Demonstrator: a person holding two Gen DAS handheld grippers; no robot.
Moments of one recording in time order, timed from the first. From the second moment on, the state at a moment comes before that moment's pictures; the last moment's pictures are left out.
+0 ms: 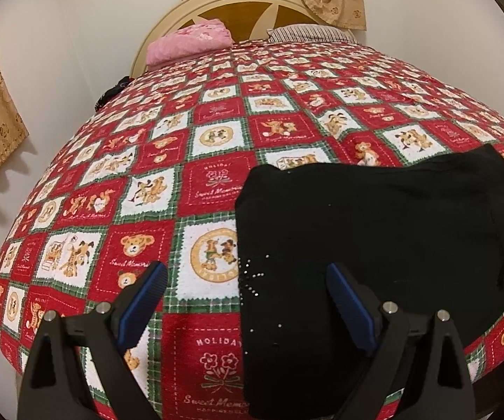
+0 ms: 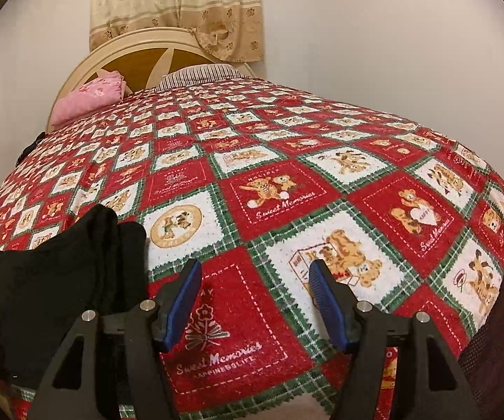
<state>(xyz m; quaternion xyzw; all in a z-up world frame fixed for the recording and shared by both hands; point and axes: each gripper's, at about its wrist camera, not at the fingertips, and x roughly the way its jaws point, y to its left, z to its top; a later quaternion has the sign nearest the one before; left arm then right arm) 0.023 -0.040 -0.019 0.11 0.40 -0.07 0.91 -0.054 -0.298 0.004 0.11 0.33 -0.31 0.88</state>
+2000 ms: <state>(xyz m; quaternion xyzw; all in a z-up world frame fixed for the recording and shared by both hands) 0.018 -0.044 -0.023 0.11 0.40 -0.06 0.91 -0.054 -0.295 -0.004 0.11 0.34 -0.31 0.88</state>
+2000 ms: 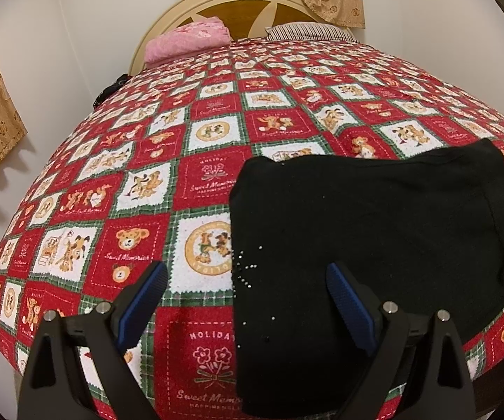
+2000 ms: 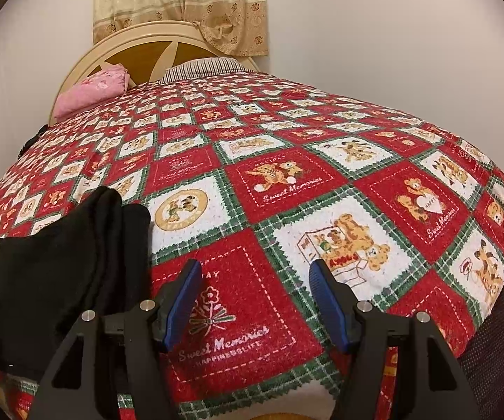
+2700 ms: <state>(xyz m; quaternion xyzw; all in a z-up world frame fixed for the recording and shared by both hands) 0.018 -0.034 -0.013 0.10 0.39 -0.06 0.91 -0.059 -0.250 0.029 0.12 0.27 -0.24 0.93</state>
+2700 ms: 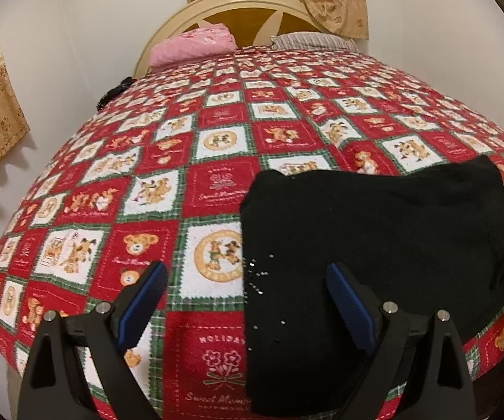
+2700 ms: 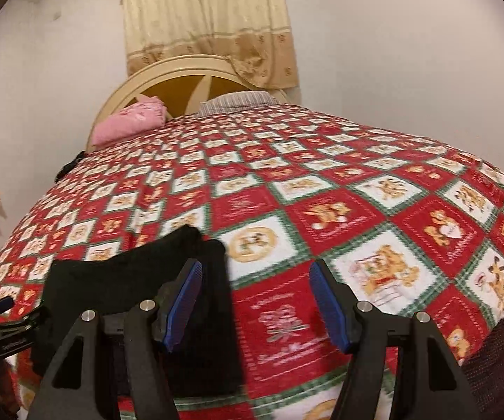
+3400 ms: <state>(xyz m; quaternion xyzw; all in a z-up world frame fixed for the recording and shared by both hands) 0.041 -0.027 -0.032 -0.01 0.48 -0.17 0.86 -0.010 -0.253 -0.010 0.13 0.34 -0.17 0.91</state>
